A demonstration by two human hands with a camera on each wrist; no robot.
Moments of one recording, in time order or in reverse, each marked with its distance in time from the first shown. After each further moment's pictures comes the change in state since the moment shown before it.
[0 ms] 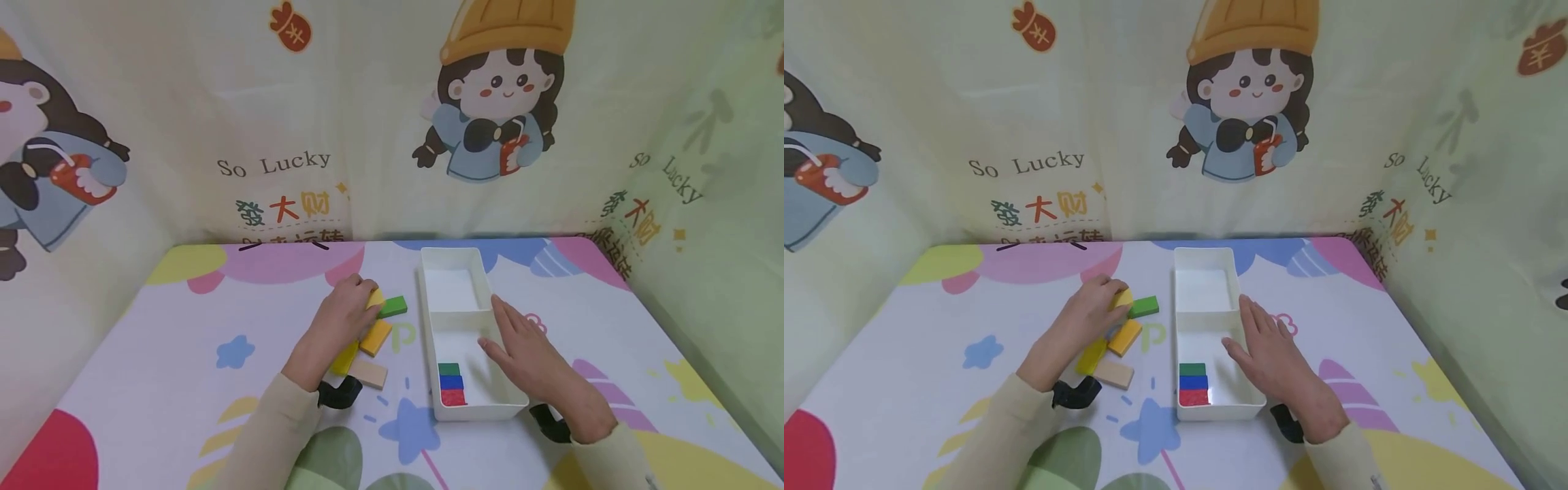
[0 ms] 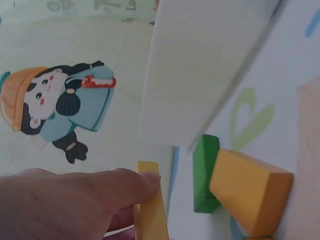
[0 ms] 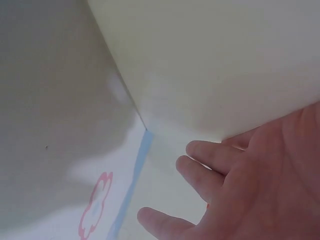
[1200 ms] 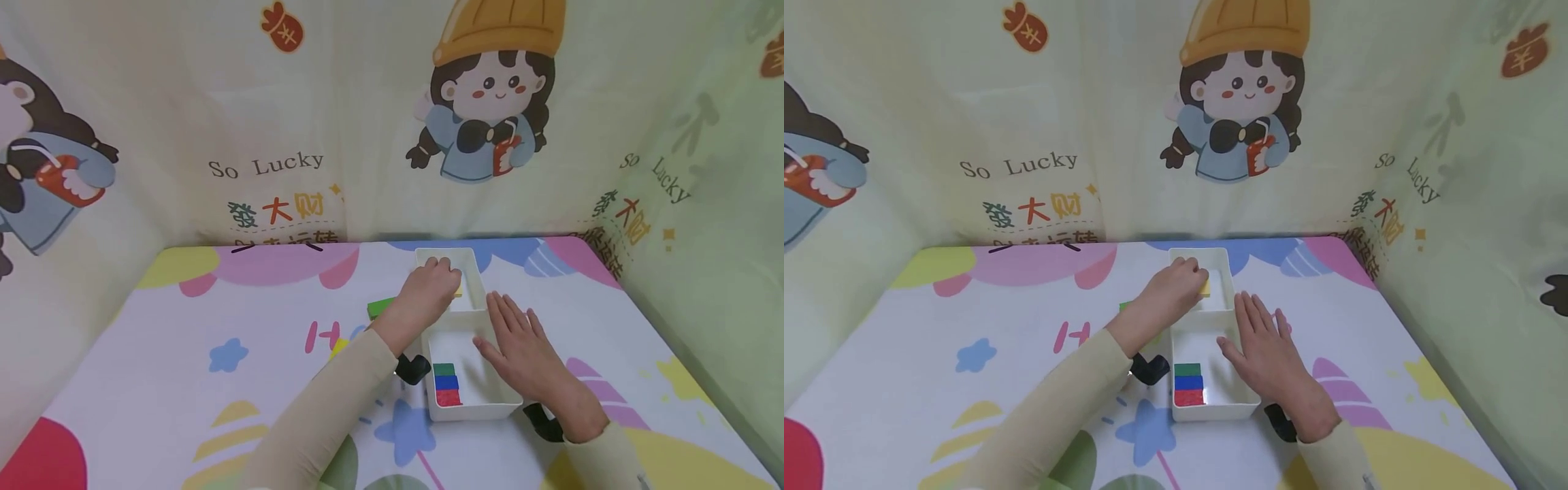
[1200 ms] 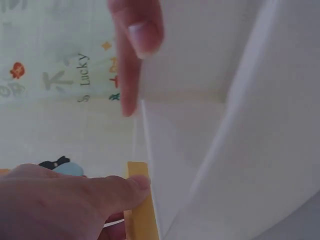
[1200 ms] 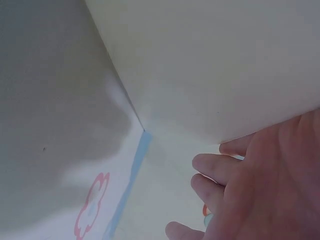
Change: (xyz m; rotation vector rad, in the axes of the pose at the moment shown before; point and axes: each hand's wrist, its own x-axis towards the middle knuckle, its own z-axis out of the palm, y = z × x) left_hand 0.061 0.112 0.015 0.324 -0.073 0.343; right_hand -0.003 -0.002 0.005 -0.137 0.051 0.043
